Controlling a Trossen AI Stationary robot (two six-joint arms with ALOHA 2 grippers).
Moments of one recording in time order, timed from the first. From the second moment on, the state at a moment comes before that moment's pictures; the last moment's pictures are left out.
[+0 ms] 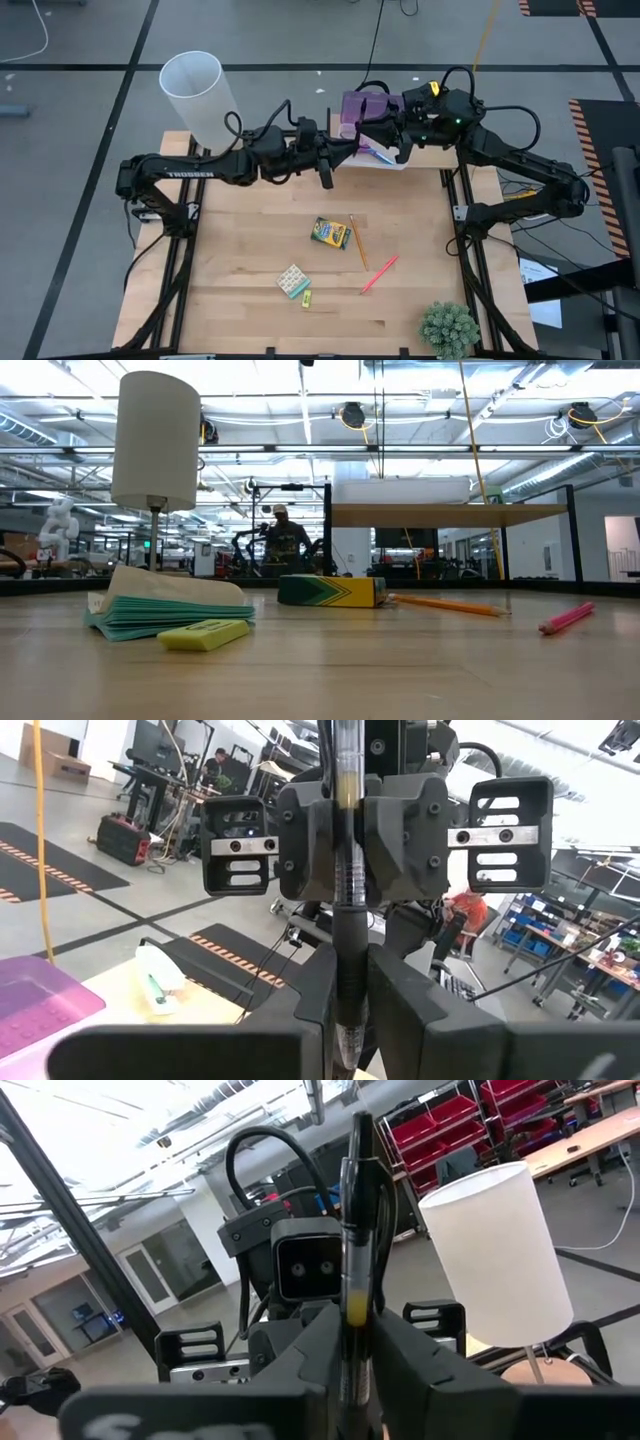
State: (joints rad) left arm 0.10 1.59 1.44 0.29 -0.11 -0.38; right arm -0.37 1.18 1.26 0.06 -0.37 0.51
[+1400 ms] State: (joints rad) left arm 0.06 1.52 1.45 -0.23 -0.11 -0.45; right arm -0.41 1.17 1.50 -0.46 -0.36 0.42
